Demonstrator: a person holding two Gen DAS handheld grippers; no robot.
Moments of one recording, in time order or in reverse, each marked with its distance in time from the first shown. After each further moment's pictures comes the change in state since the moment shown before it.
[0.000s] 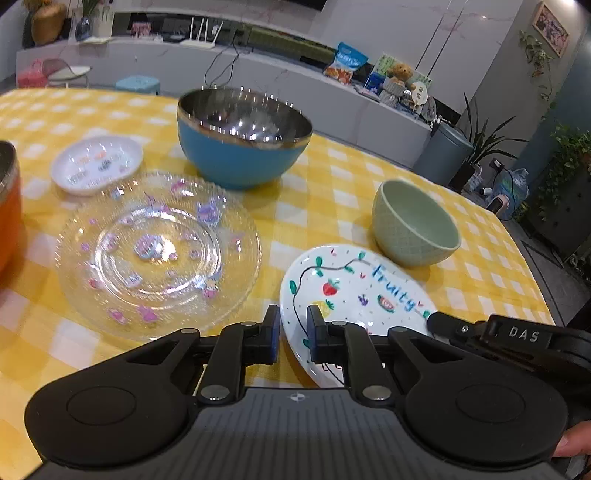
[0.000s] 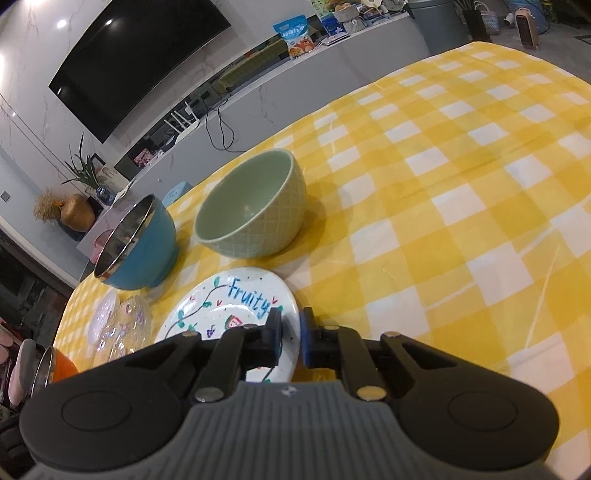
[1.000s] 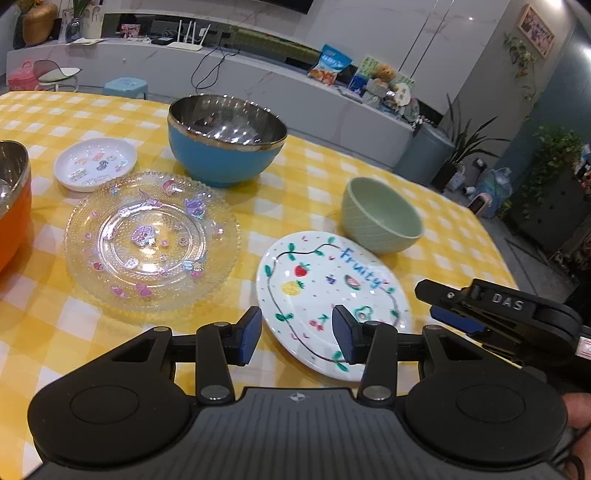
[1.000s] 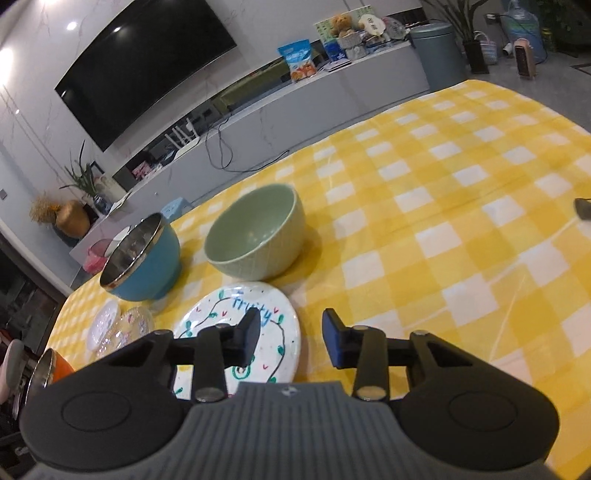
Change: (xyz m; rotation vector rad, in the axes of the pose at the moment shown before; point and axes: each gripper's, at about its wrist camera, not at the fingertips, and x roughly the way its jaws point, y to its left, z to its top) left arm -0.023 -0.007 -0.009 -0.004 0.012 -0.047; right arm -0.023 0.013 0.000 -0.051 -0.076 -0.034
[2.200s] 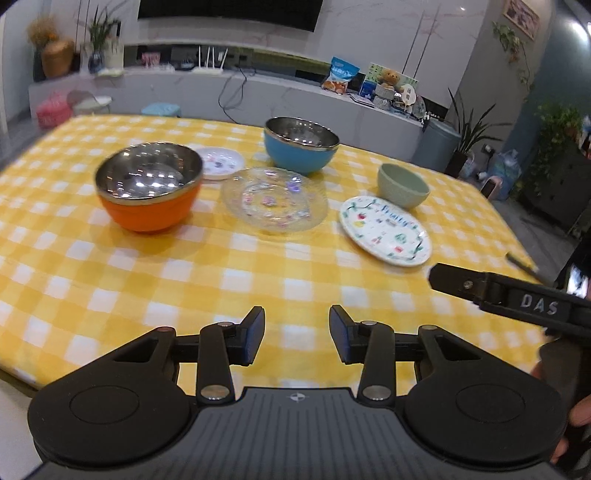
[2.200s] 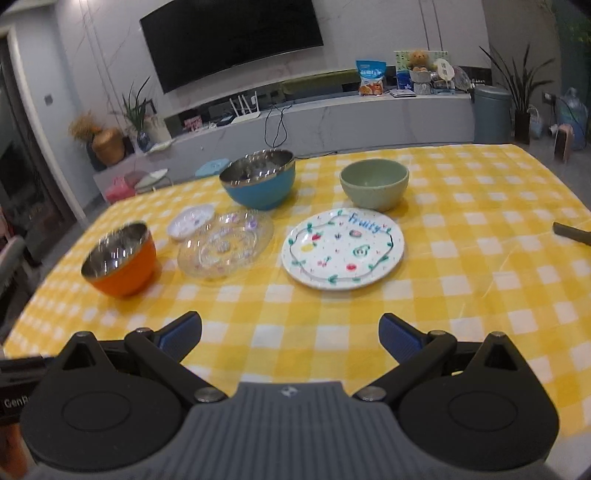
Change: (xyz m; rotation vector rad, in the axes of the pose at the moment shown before) left arm -0.151 0.050 -0.066 0.098 -0.042 0.076; right arm -0.116 0.111 -0.109 -0.312 -0.024 -0.014
